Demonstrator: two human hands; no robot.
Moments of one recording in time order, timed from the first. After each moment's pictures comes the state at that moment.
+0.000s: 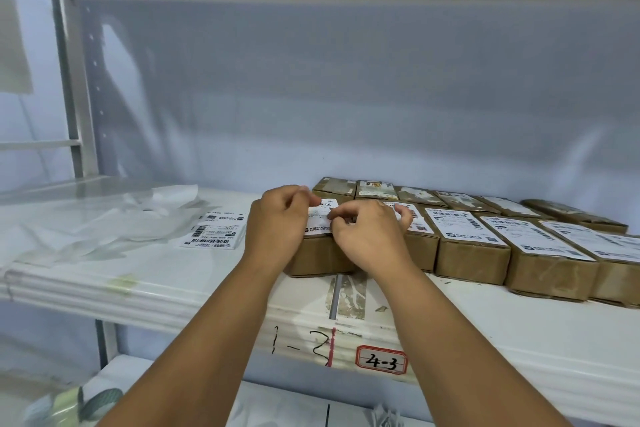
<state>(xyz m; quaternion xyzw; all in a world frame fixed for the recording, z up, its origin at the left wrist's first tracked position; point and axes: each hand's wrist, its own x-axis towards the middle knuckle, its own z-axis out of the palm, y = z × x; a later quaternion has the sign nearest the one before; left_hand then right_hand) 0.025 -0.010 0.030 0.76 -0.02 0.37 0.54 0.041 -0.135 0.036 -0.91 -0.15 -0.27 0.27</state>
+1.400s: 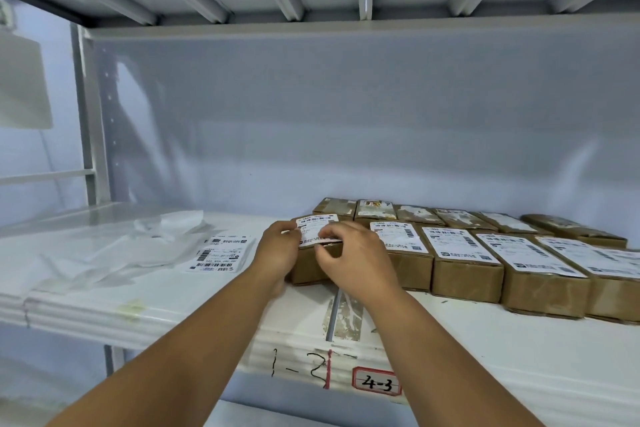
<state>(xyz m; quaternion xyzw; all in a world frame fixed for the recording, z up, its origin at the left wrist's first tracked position) 0.058 -0.004 0.021 0.68 0.09 0.19 0.70 0.044 -0.132 0.025 -0.88 -0.24 -0.28 0.31</state>
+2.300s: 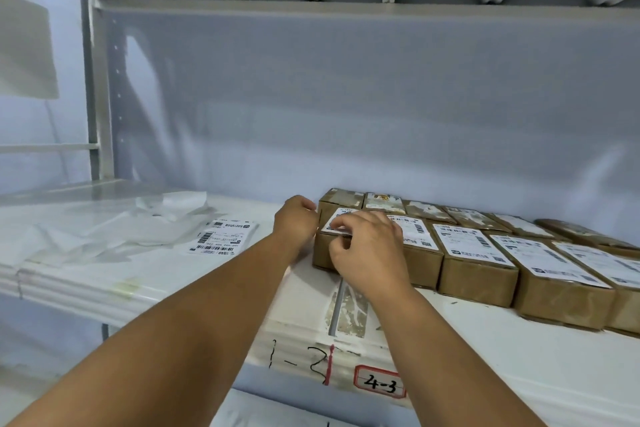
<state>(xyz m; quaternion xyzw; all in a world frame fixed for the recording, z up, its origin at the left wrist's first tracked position) 0.107 -0.004 0.027 0.81 0.08 0.24 0.53 0.045 -0.135 0.025 -0.91 -0.20 -0.30 0.22</state>
